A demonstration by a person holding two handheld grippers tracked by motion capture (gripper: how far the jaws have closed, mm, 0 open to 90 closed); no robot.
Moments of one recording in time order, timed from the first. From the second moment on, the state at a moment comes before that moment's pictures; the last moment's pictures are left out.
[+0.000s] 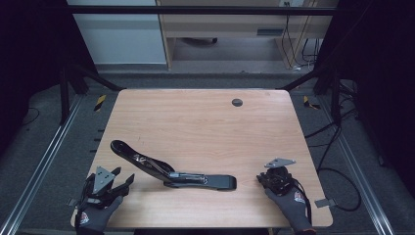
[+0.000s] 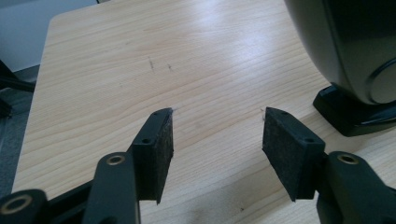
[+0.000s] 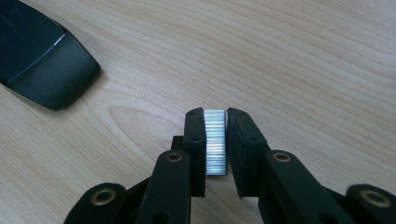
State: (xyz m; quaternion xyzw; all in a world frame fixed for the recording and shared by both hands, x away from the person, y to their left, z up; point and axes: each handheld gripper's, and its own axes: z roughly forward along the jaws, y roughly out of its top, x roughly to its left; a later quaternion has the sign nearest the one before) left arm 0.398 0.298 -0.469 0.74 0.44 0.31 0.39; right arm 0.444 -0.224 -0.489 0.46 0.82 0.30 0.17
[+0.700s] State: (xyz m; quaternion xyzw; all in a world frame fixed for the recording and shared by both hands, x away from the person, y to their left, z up) left arm 0.400 0.300 -0.472 0.75 0.46 0.30 0.38; right arm 0.450 -0.223 -0.476 0.48 0.82 0.27 0.15
